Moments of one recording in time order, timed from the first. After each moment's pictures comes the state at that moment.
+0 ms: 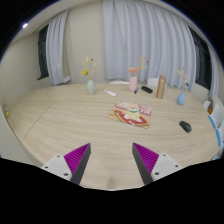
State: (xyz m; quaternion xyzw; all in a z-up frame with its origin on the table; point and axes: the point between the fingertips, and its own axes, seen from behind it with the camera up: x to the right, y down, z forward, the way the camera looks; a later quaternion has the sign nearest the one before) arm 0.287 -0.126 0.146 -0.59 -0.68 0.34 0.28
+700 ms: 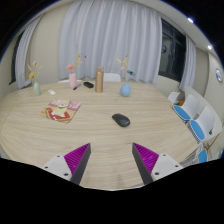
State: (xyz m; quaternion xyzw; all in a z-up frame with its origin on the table) arm 0.291 0.225 0.125 -0.67 -0.60 0.24 0.37
